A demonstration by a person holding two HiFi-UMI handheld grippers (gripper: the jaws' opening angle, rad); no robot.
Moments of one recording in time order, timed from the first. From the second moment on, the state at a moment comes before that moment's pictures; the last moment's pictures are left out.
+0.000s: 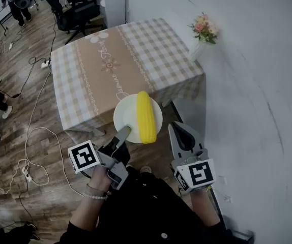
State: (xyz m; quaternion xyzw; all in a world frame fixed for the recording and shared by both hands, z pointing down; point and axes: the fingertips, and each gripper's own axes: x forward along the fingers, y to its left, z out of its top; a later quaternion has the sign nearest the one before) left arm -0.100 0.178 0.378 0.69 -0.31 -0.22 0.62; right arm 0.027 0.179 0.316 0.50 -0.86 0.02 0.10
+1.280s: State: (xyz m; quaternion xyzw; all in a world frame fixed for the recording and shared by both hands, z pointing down) left arm -0.093 0.189 0.378 0.69 -0.28 -0.23 0.63; right arm 0.014 0.171 0.375 0.41 -0.81 0.41 -0.08
